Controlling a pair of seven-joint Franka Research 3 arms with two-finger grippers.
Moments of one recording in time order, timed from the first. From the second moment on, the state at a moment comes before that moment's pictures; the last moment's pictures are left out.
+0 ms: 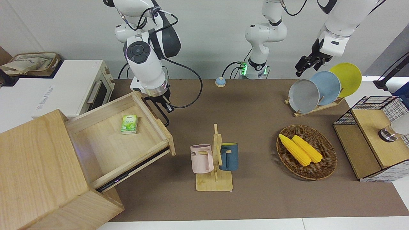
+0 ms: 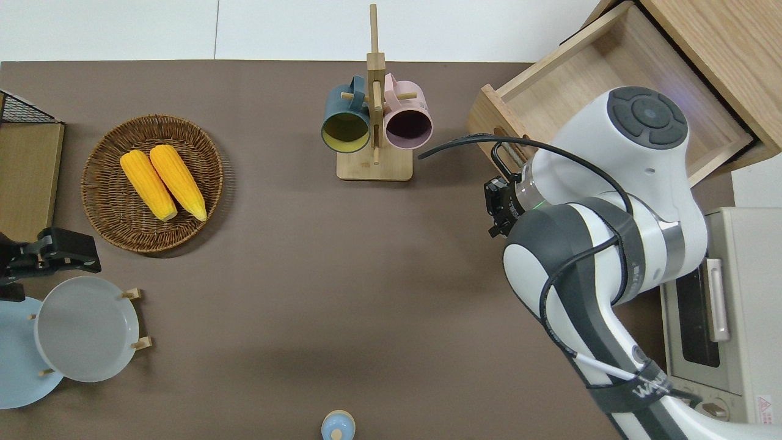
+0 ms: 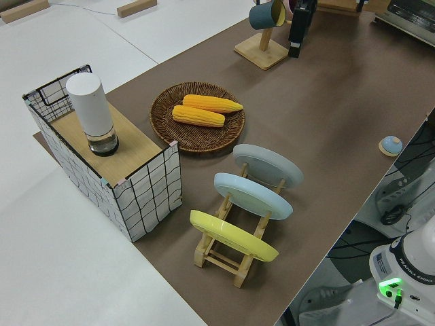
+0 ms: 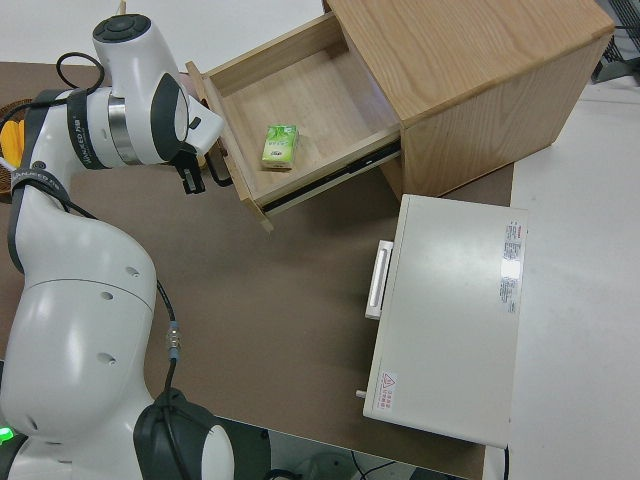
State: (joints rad) left arm 0.02 -0.10 -0.02 -1.64 0.00 1.44 -0.33; right arm 0.24 0.24 0.06 -1.62 0.14 1.75 1.32
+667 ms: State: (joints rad) left arm 0.02 -0.10 -0.02 -1.64 0.00 1.44 -0.33; right arm 0.22 0.25 0.05 -1.61 0.12 1.78 1.35
